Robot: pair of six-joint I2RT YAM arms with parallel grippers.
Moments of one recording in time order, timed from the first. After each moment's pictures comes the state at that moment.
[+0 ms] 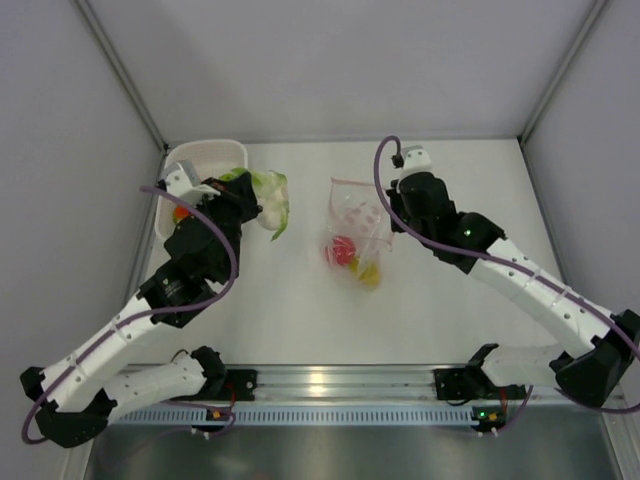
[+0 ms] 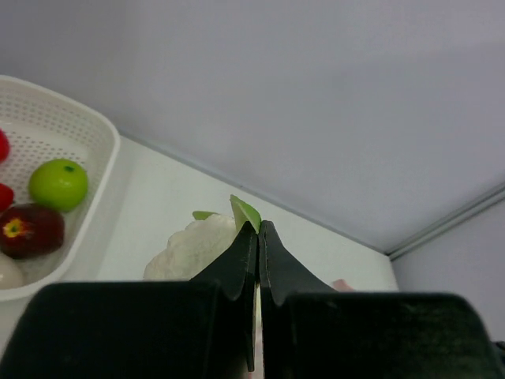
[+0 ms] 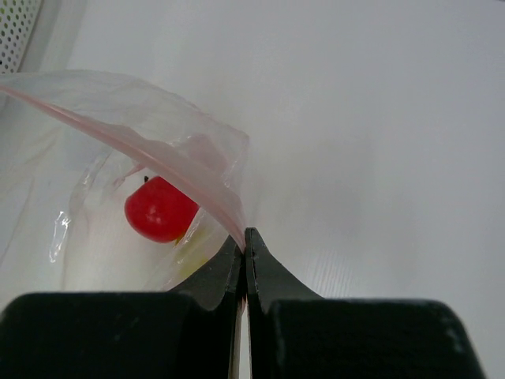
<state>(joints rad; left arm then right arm) -0.89 0.87 1.10 -0.03 -0.92 -0.50 0.74 1.24 1.24 -0.55 0.42 0.25</state>
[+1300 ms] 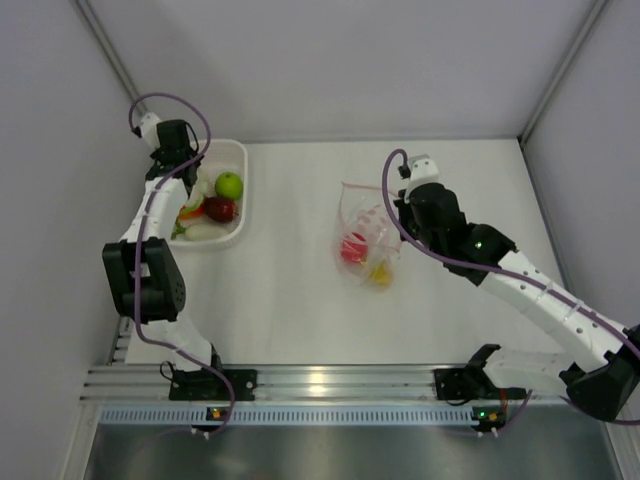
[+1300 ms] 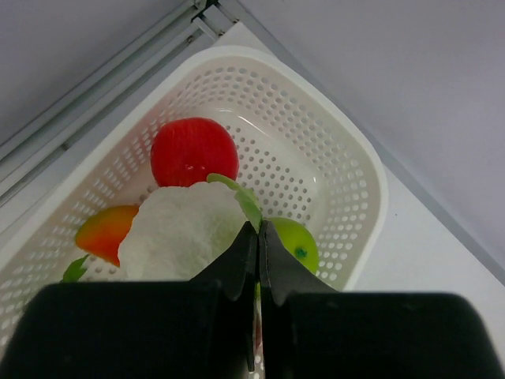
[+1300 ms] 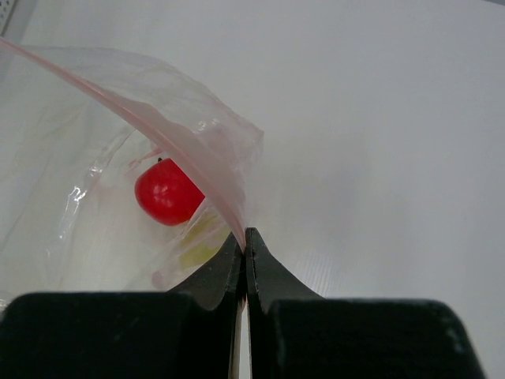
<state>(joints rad) 0.09 1.71 1.46 -0.21 -0.36 -0.60 0.74 1.14 1.15 -0.55 0.43 0.20</state>
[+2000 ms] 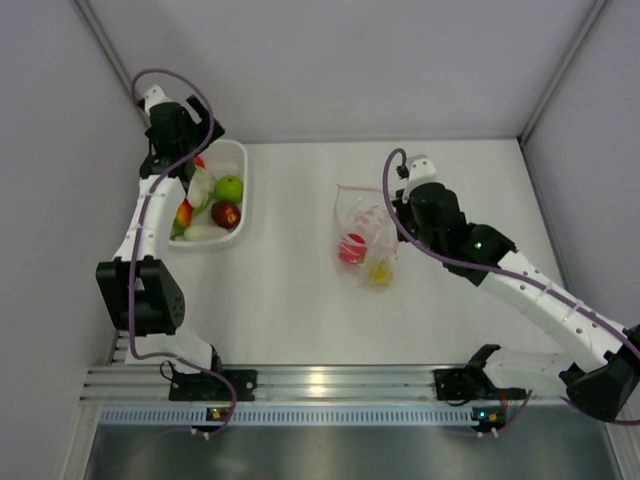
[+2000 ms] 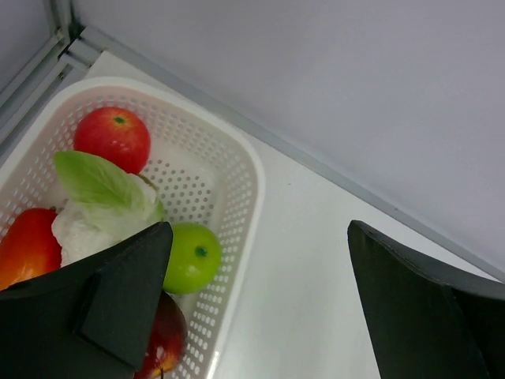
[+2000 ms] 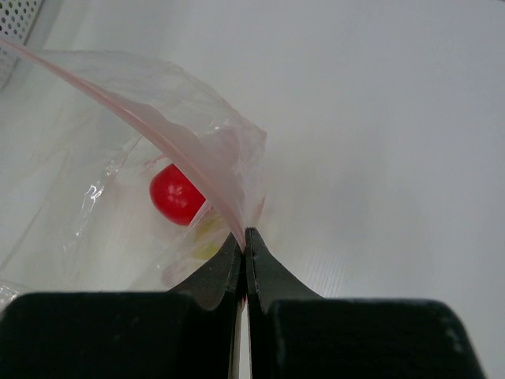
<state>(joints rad) 0.06 1.72 1.59 -0.22 -0.12 -0.54 0.74 1.14 1.15 -0.54 0.38 0.20</state>
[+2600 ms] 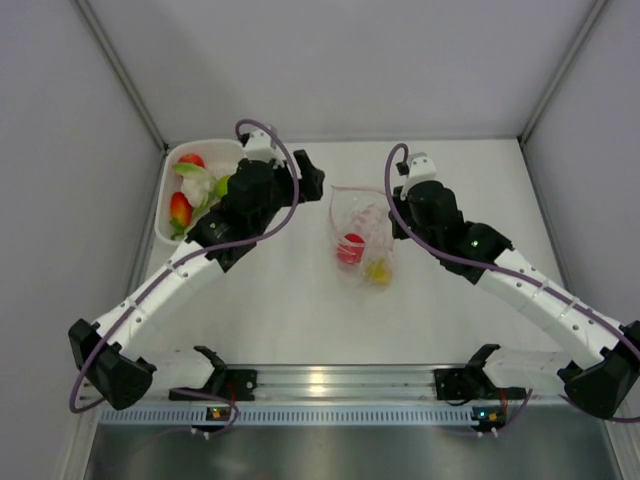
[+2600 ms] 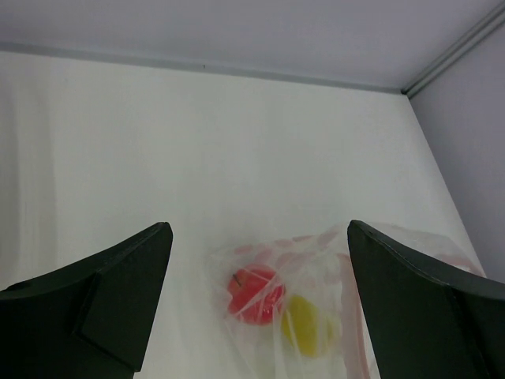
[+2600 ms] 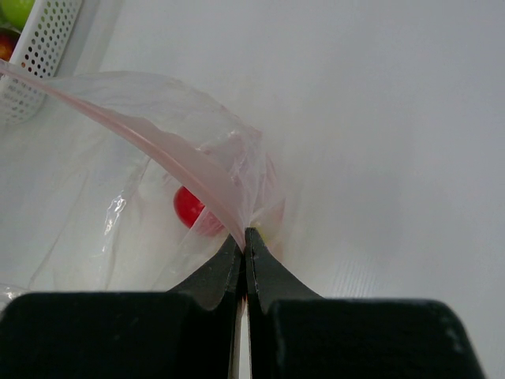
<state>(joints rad) -0.62 1.25 1.28 -0.22 -0.29 -0.48 0.74 1.15 1.15 -0.49 0.35 0.27</state>
